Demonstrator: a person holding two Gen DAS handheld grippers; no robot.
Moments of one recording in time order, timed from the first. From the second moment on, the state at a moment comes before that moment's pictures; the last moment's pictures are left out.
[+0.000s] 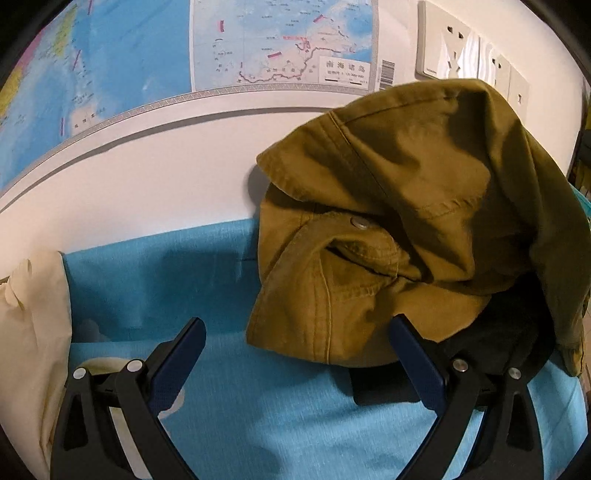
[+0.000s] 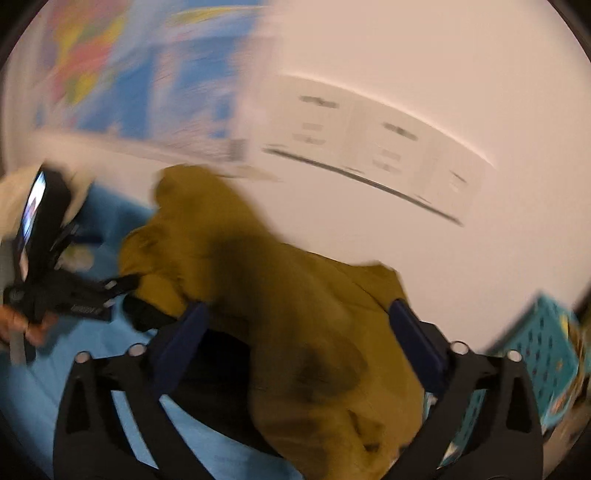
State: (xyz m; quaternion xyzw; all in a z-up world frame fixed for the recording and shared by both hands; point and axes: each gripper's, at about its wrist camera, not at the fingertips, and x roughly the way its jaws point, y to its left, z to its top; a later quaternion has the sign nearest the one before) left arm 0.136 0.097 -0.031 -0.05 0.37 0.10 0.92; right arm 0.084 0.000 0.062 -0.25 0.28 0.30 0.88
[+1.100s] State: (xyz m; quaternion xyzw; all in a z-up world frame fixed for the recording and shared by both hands) left arm 0.125 0.055 -0.015 -0.02 0.26 -0.07 0.96; right arm 0.093 -0.103 0.202 -0.03 0.22 0.29 0.93
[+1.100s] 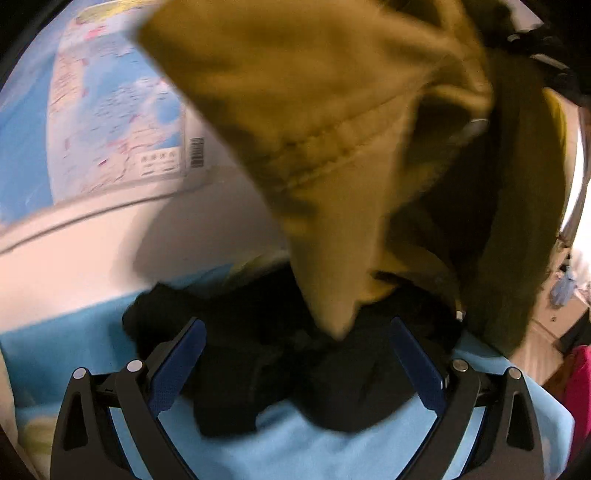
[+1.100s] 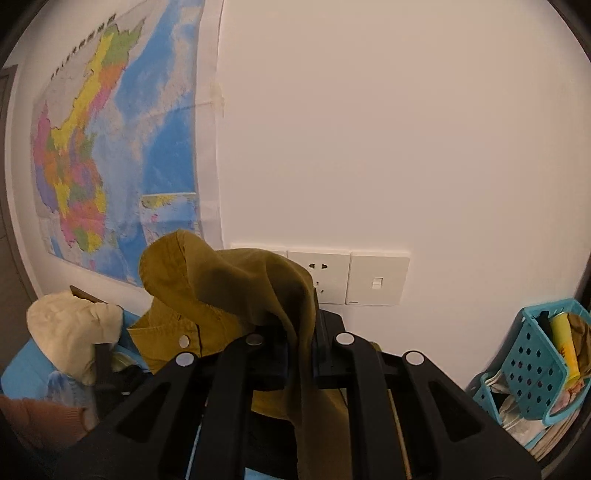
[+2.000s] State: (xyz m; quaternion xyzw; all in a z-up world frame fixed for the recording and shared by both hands) left arm -0.133 0.116 0.289 -0.04 -0.11 -0.06 0.99; right arm -0.157 -0.194 0.420 0.01 -0.05 0.32 0.95
